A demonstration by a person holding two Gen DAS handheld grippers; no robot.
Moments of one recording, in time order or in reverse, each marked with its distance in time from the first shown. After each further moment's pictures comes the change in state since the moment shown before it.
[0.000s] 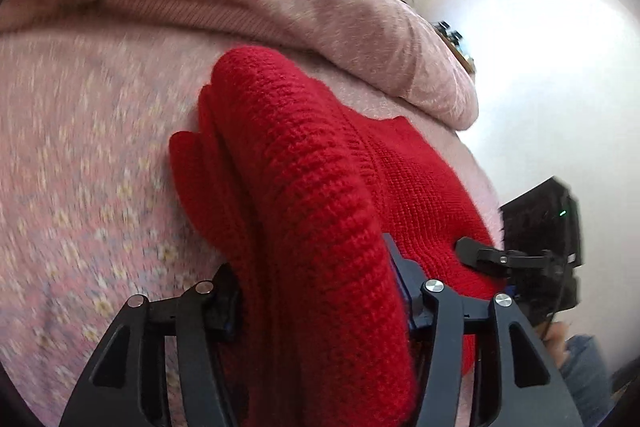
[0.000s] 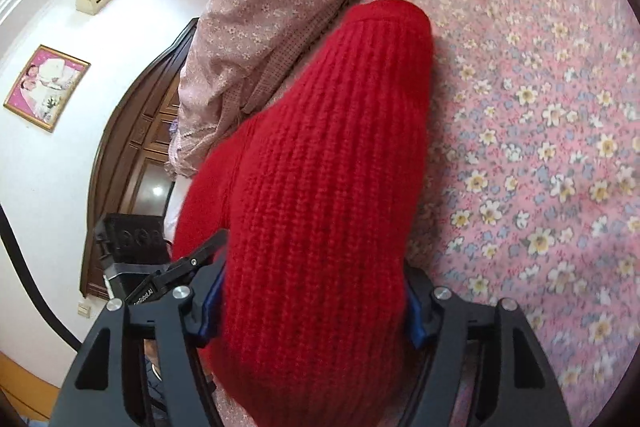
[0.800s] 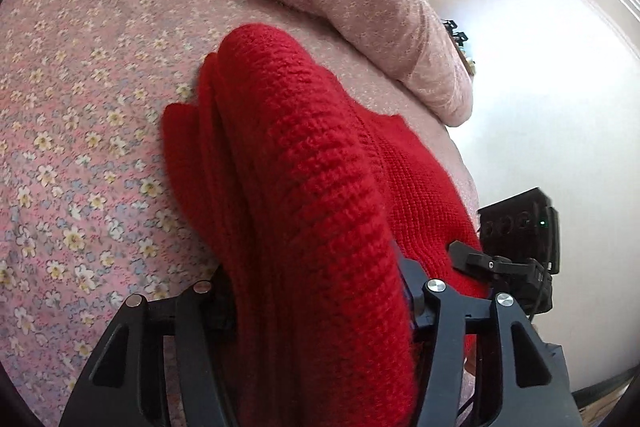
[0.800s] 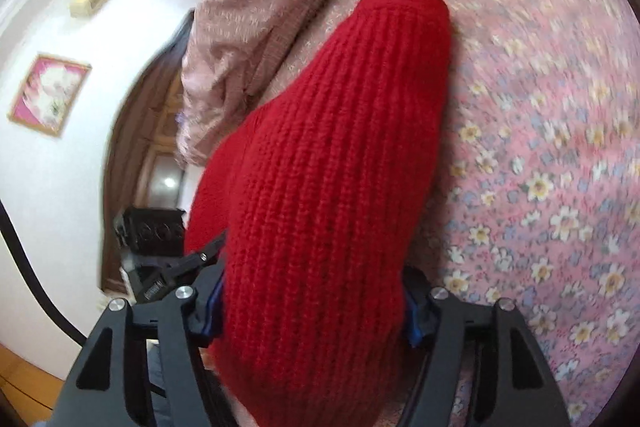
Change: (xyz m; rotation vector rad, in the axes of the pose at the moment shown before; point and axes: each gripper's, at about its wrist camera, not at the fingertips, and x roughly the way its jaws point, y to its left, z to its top) left arm 0.011 -0.003 -0.012 -0.169 0.097 -0.091; right arm 0.005 -0.003 -0.011 0.038 0.088 0.036
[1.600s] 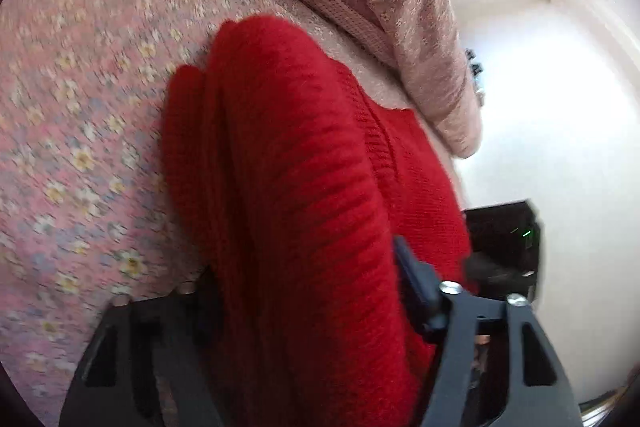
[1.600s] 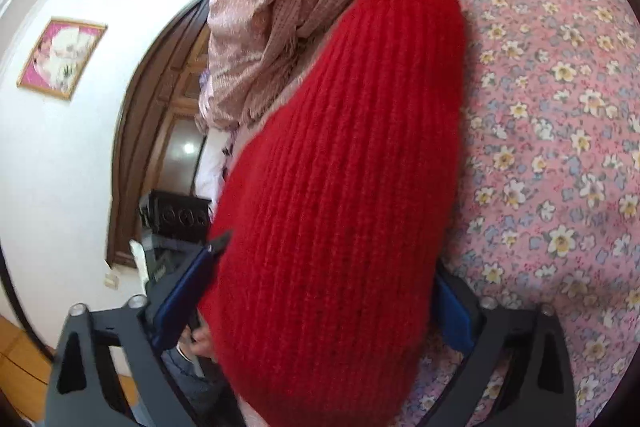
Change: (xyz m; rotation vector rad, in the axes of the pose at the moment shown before) left arm -0.093 0.129 0.019 -0.171 0.007 -0.071; right arm 0.131 0.068 0.001 -0.059 0.117 0.090
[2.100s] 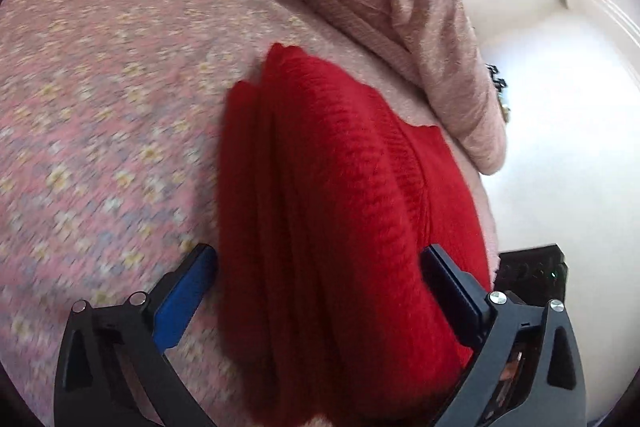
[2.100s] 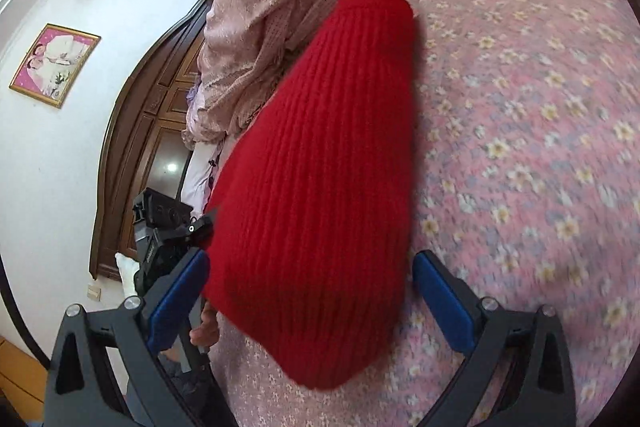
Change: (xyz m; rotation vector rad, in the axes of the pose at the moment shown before) left arm -0.017 0.004 -0.006 0.017 -0.064 0.123; right arm -0.037 -0.002 -0.042 0.019 -0.099 -0.053
